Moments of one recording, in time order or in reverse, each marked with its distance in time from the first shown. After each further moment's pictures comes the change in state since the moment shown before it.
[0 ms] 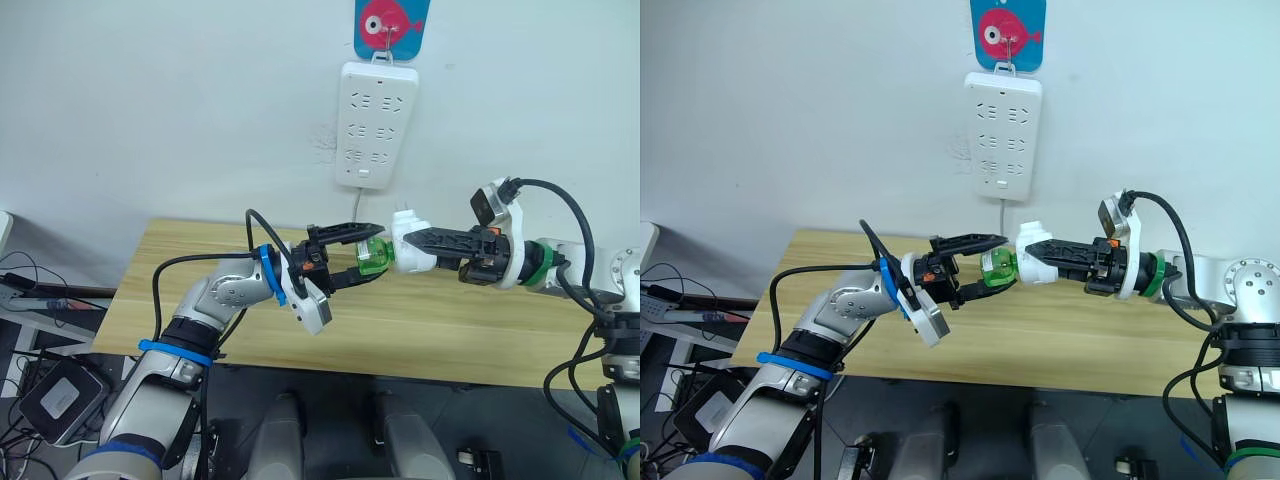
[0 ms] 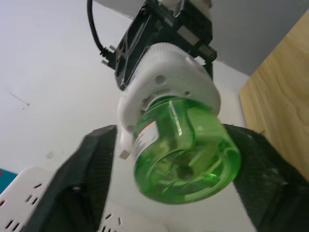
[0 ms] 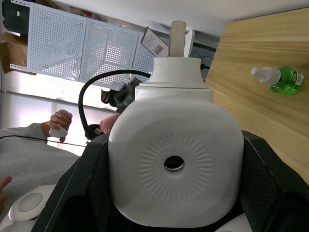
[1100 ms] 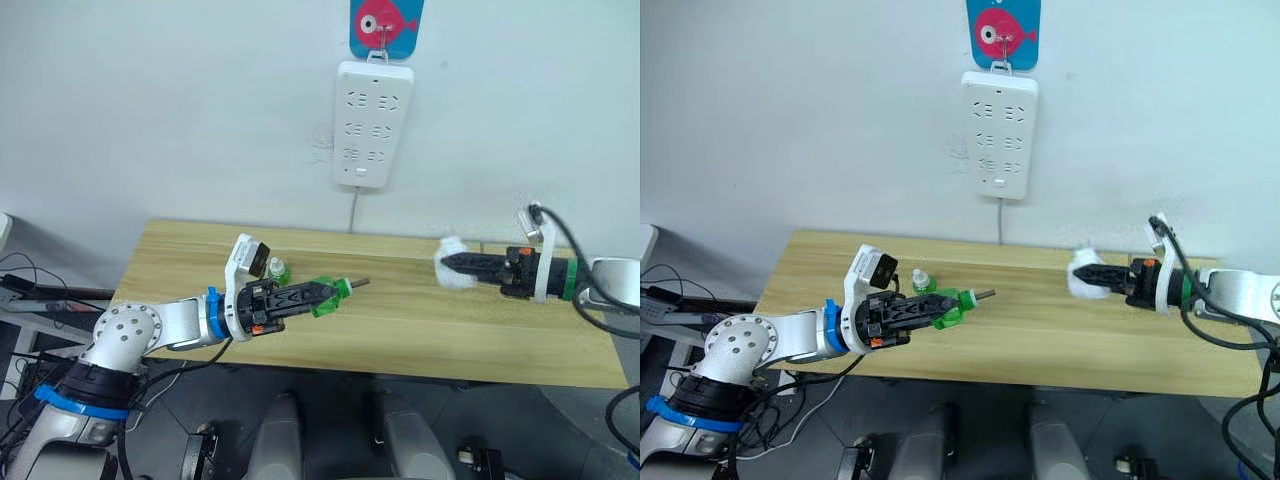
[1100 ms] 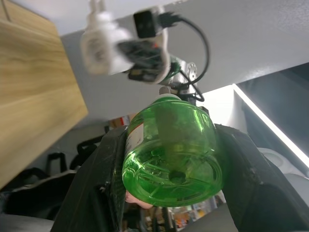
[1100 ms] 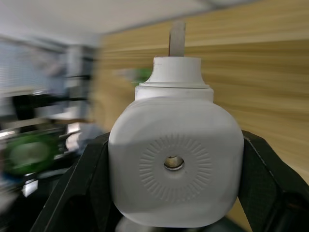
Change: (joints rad) left arm 0.298 0.280 0.180 -0.425 -2.061 2.206 -0.117; right arm 0.194 -0.255 0.012 -0.104 -0.314 -0.144 -0.212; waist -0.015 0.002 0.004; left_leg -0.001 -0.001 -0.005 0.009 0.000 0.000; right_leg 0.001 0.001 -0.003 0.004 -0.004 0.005
